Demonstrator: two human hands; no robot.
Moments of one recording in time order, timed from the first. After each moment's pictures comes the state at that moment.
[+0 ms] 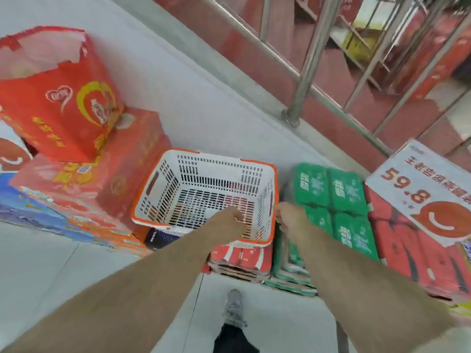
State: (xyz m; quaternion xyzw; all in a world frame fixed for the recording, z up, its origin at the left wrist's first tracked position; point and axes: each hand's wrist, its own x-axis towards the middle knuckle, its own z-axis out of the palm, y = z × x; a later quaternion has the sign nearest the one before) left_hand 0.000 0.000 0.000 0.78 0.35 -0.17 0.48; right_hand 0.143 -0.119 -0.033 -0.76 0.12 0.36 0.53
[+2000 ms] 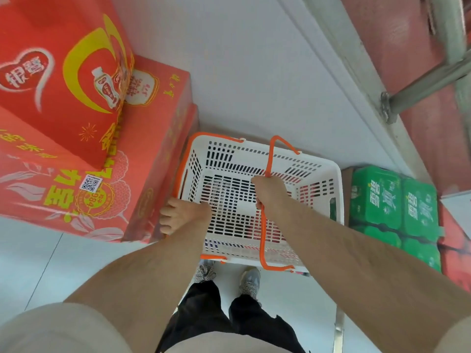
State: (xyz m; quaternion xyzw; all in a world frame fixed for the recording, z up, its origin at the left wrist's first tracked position) left_hand -0.005 0.265 -0.122 0.58 0.73 -0.17 0.32; right_hand 0.126 0.189 -0.074 -0.83 0.12 0.41 0.36
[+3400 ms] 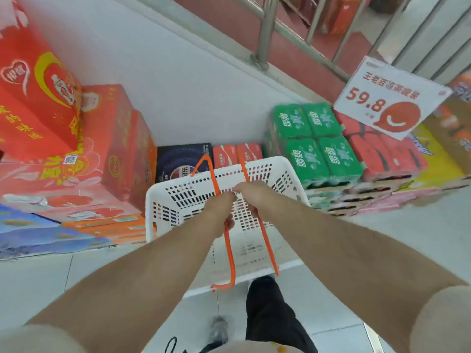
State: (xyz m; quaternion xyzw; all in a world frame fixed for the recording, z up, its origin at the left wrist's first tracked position) left_hand -0.113 0.011 -0.020 0.55 0.49 -0.16 0.66; right_hand -0.053 -0.071 0.009 -0.79 0.10 0.41 0.44
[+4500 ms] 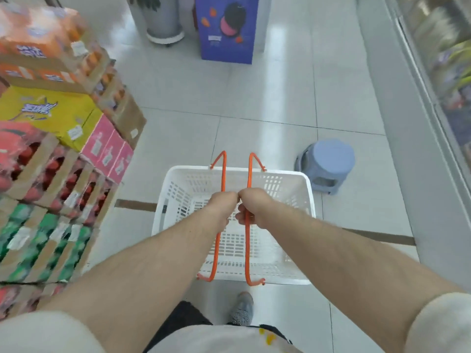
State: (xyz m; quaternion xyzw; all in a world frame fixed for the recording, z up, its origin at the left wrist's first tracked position) left_hand -0.377 -0.748 -0.010 0.78 0.01 -0.51 0.36; right_hand -0.440 -0.813 -0.019 -0.49 0.57 0.07 0.65
